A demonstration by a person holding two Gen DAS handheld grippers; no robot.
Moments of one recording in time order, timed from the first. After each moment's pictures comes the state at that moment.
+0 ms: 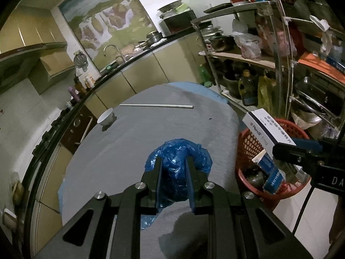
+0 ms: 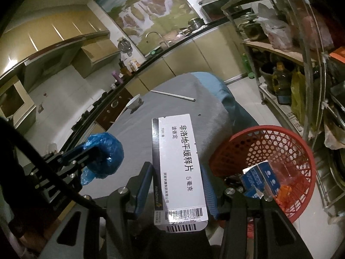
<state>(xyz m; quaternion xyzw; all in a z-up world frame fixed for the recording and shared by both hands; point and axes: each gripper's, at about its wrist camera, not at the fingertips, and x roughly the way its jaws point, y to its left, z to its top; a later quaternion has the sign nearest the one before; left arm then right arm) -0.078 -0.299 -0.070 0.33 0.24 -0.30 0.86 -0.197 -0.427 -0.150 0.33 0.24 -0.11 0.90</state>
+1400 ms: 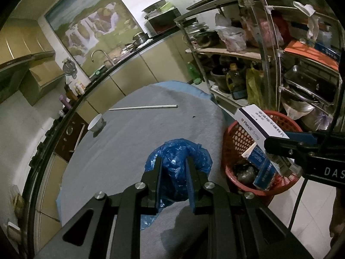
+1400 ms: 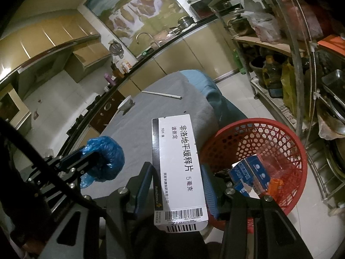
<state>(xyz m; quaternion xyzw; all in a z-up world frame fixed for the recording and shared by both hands) -0.095 -0.313 -0.079 0.36 0.23 -0.33 0.84 -0.211 -0.439 -0.162 0.35 0.25 -0.13 0.89</state>
